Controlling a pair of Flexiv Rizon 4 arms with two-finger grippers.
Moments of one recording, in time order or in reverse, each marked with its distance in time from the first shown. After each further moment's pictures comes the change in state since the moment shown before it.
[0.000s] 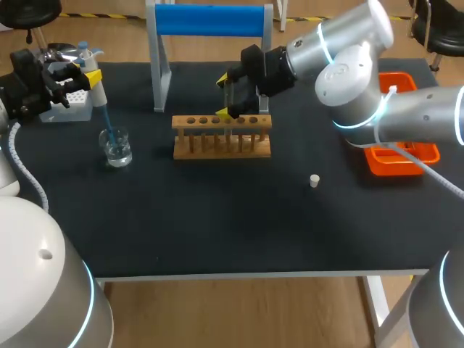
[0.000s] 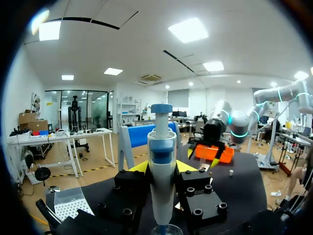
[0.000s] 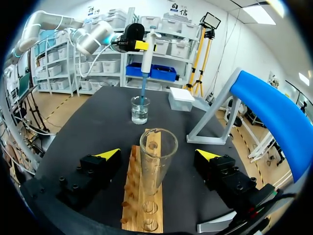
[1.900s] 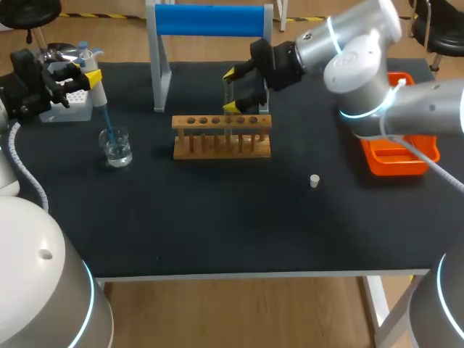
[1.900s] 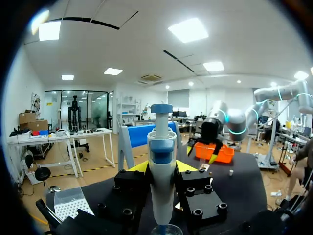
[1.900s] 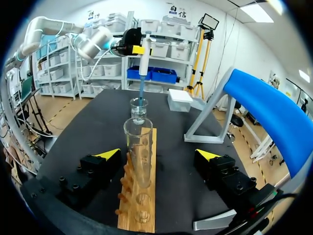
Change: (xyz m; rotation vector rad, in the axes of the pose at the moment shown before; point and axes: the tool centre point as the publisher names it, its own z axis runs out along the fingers) left arm 0.000 0.000 0.000 0.000 0.000 0.000; right arm -0.011 -0.005 -0.014 -0.025 0.023 0.015
